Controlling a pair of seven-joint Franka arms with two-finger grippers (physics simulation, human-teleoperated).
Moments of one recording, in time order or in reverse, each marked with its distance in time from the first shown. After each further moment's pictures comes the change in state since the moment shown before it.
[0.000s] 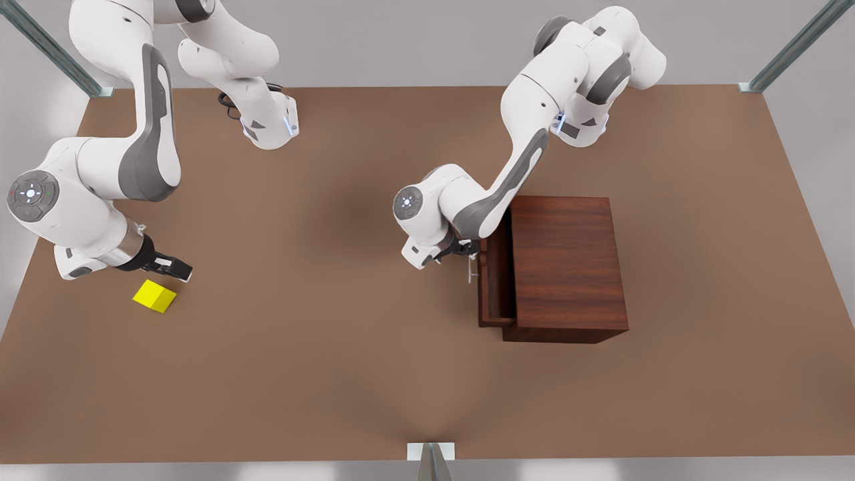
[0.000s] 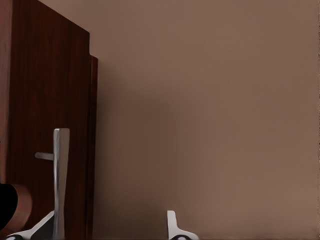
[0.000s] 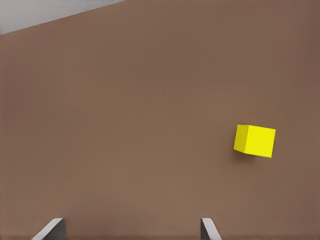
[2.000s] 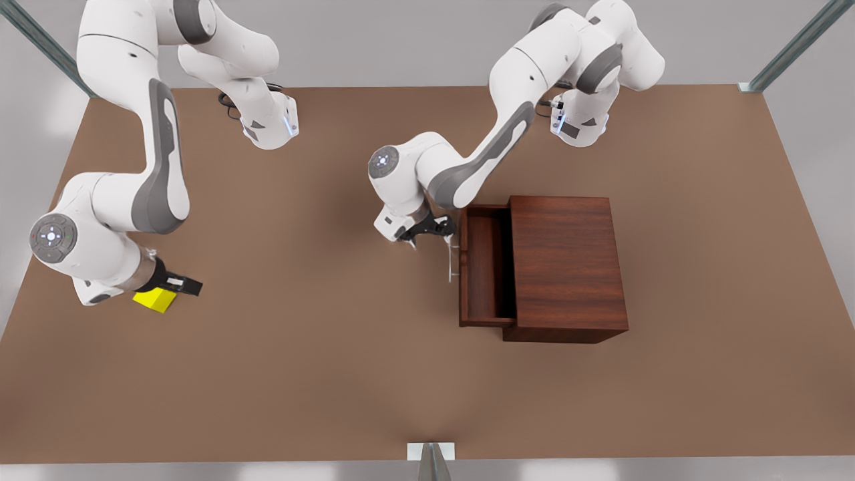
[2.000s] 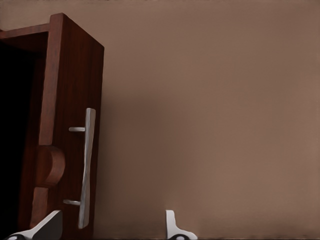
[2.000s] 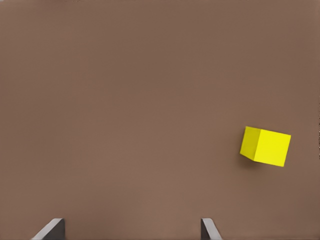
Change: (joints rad) left arm -0.109 -0.053 0.007 0.071 0.004 -0.028 -0.060; right arm -0.016 0.132 -0.008 0.049 0.012 0.008 -0.038
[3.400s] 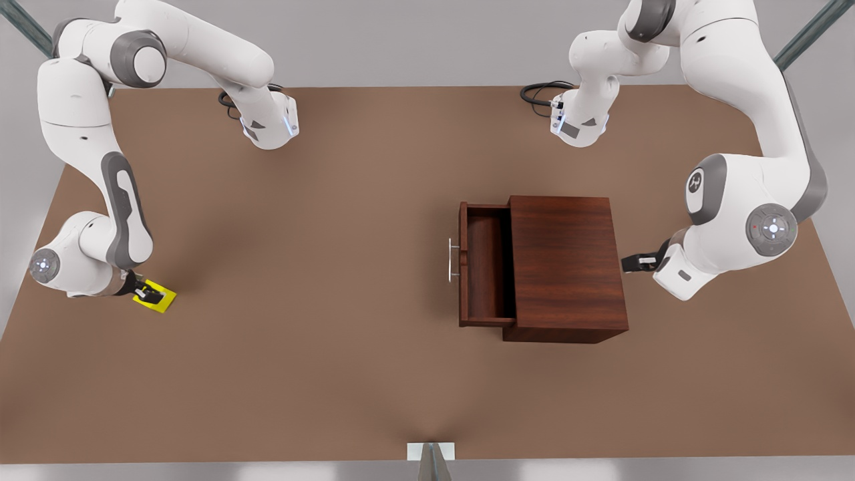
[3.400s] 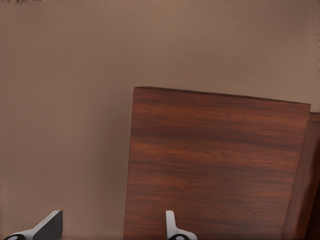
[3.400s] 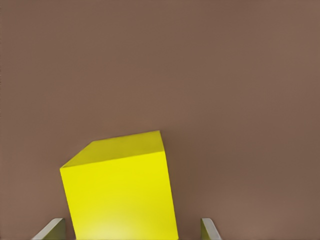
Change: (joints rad) left arm 0.783 -0.355 0.050 -0.172 -0.337 -0.182 0.822; right arm -0.564 0.261 0.222 -0.267 -0.139 0.446 0.055
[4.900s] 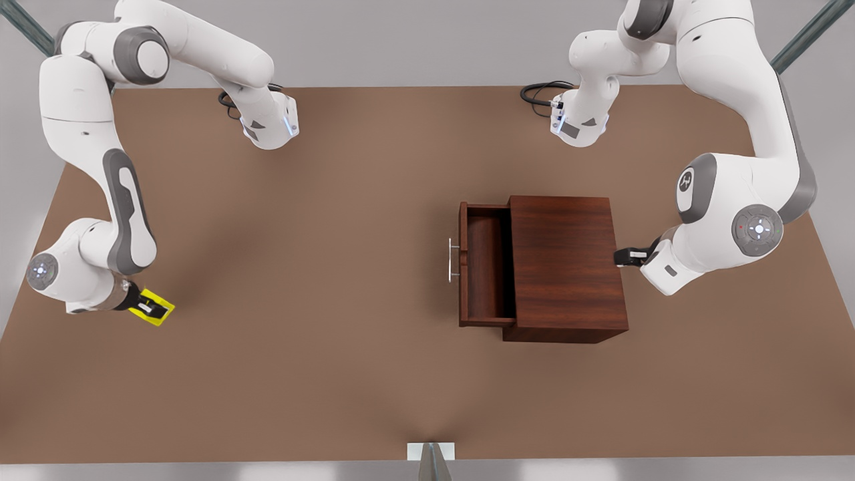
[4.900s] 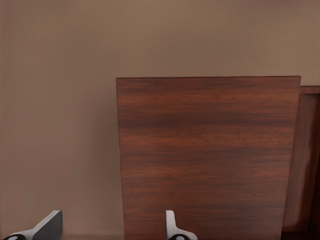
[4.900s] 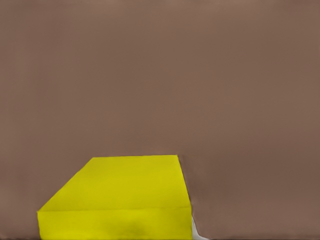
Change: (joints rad) left arm -0.014 -0.010 -0.006 -0.027 0.003 -0.011 0.079; right arm 0.008 -0.007 0.118 0.108 0.021 -0.026 0.005
